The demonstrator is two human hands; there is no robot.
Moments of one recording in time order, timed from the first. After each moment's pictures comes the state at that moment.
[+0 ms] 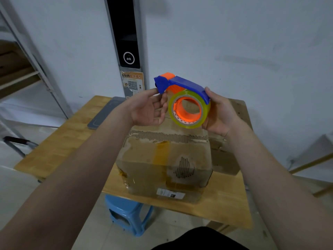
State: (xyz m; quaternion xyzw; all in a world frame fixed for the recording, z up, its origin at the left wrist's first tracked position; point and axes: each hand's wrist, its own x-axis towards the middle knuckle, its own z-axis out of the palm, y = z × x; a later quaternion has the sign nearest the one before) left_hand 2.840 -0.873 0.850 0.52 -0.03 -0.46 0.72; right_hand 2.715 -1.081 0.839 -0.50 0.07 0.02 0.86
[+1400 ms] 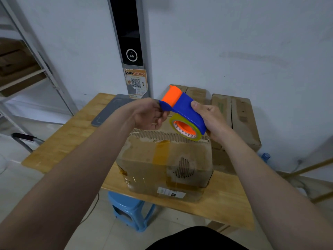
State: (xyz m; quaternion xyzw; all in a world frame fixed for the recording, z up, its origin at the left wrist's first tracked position) left_hand 2.839 -0.883 0.841 0.62 0.00 -0.47 0.62; right_hand 2.721 -1.078 0.808 -0.73 0.11 -0.10 0.66
